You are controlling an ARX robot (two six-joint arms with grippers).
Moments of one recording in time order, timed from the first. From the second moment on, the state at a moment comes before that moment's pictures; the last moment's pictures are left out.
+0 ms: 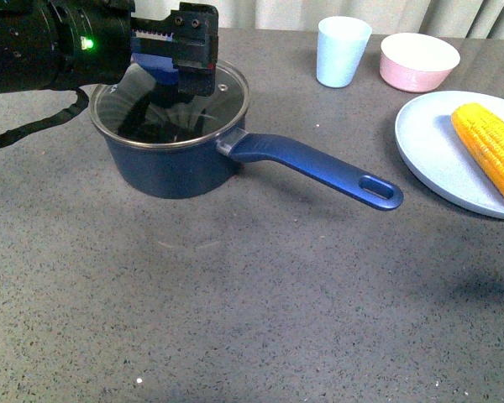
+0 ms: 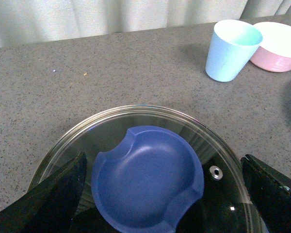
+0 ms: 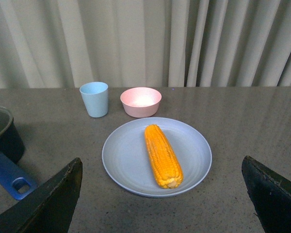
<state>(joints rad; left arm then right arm) -0.34 1.93 0.89 0.70 0.07 -0.04 0.00 0.01 0.02 0.00 0.00 -0.01</state>
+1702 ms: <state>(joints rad) 0.07 1.80 0.73 0.82 0.03 0.02 0.00 0.01 0.02 0.00 0.00 -0.01</state>
